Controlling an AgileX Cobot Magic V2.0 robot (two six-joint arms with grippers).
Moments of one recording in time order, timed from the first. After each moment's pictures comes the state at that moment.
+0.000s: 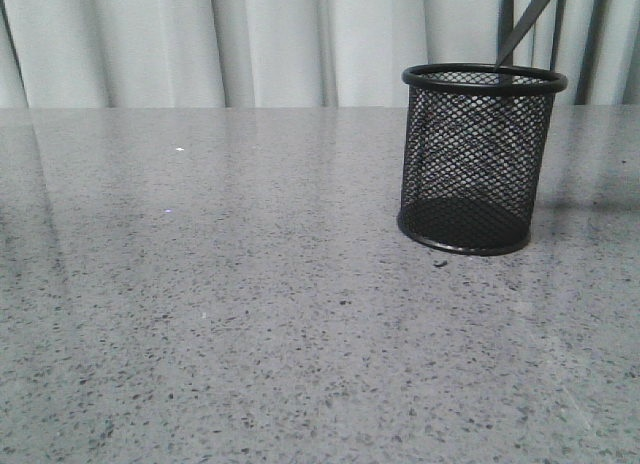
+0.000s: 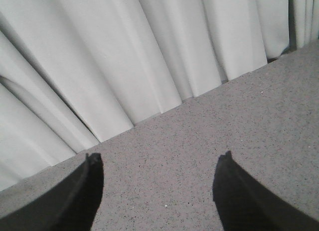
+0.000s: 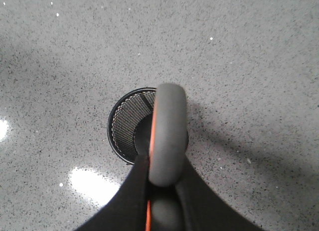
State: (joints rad) left arm -0.27 1.04 -1.84 0.04 1.25 0.25; right arm 0.11 1.19 -1.48 0.38 1.27 -0.29
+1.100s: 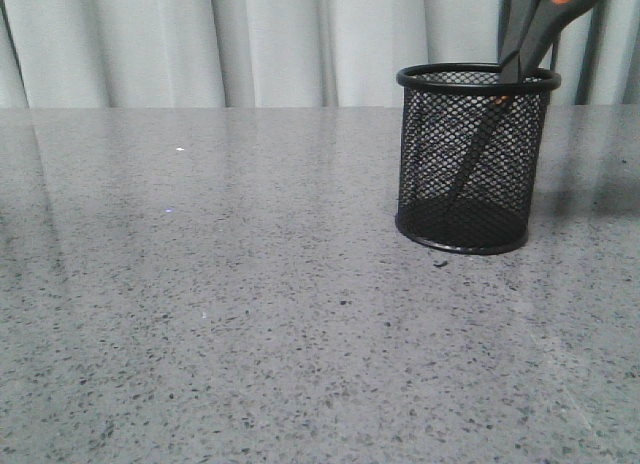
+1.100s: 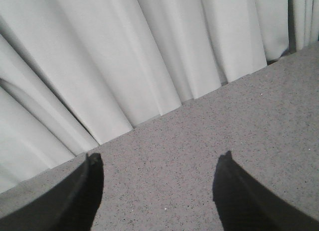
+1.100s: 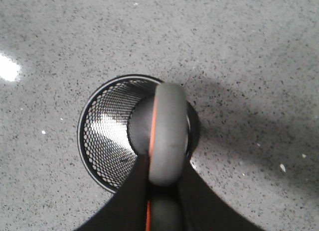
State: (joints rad) left arm -0.27 1.04 -1.84 0.03 1.24 0.25; right arm 0.19 1.44 -1.48 0.37 1.26 -0.29
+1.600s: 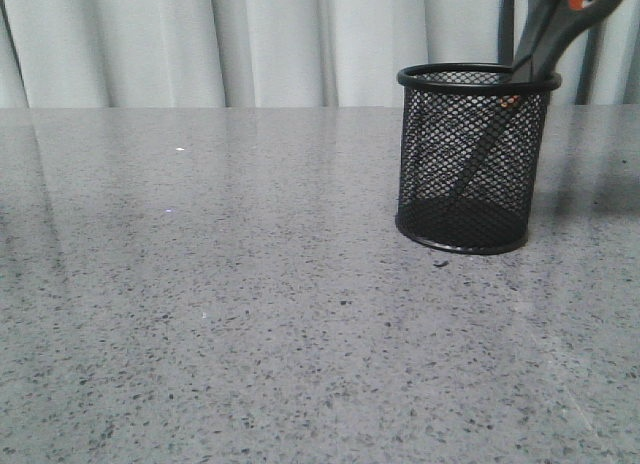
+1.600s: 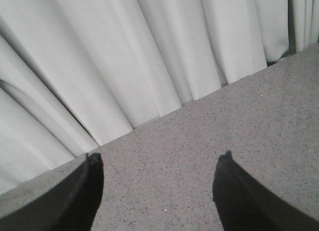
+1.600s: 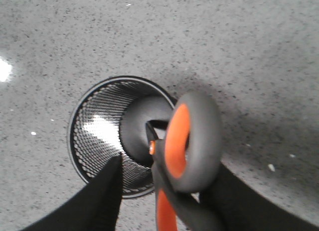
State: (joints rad) left arm -0.27 1.04 -1.84 0.03 1.24 0.25; right arm 0.19 1.43 -1.48 0.33 1.25 -0.29
